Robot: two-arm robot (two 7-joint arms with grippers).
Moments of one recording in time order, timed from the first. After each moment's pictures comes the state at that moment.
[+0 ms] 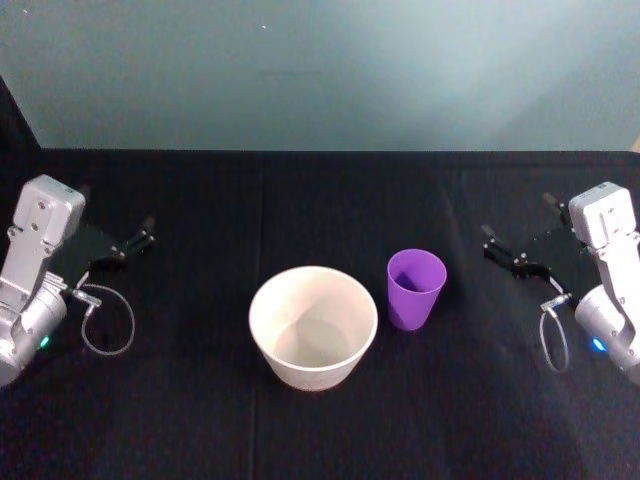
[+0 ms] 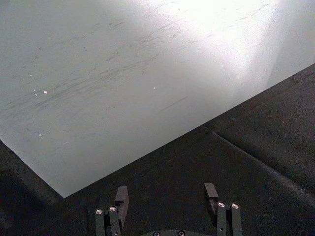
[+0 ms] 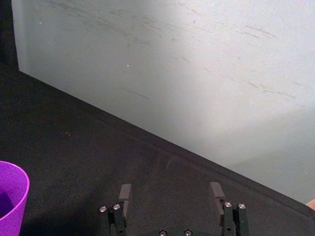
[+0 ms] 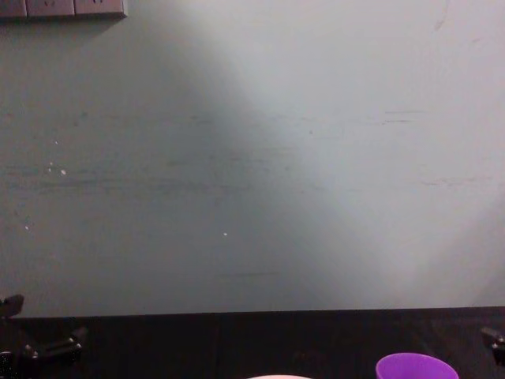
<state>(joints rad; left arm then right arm) -0.20 0.60 0.45 -1.41 -0.25 -0.12 0.03 0.20 0.60 -0.45 -1.41 0.25 -0.12 -0.03</state>
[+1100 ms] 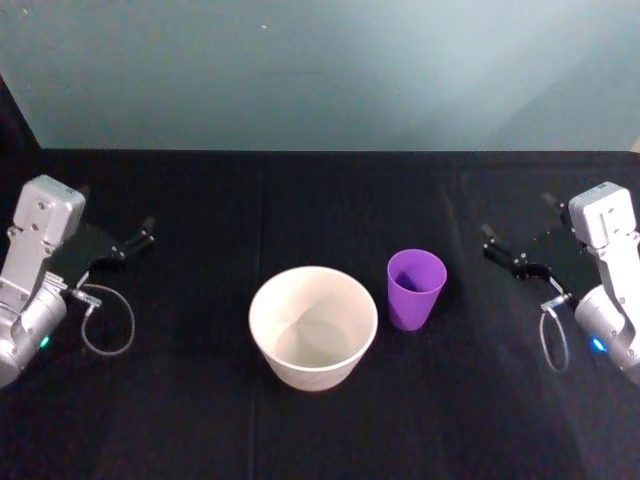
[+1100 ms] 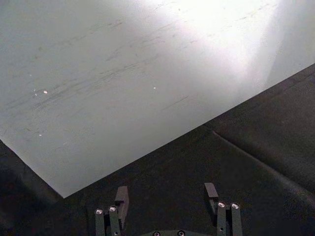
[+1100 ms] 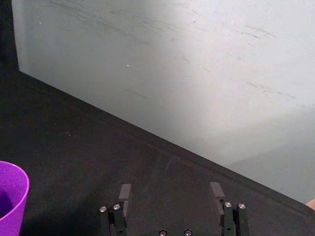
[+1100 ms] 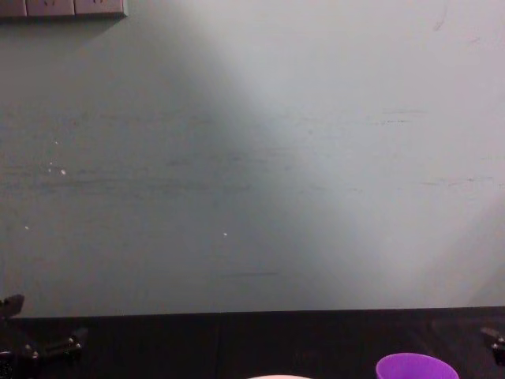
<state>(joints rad) -0.20 0.60 0.45 -1.41 -0.25 -0.12 0.03 0.20 0.60 -0.45 -1.41 0.25 -0.12 -0.03</state>
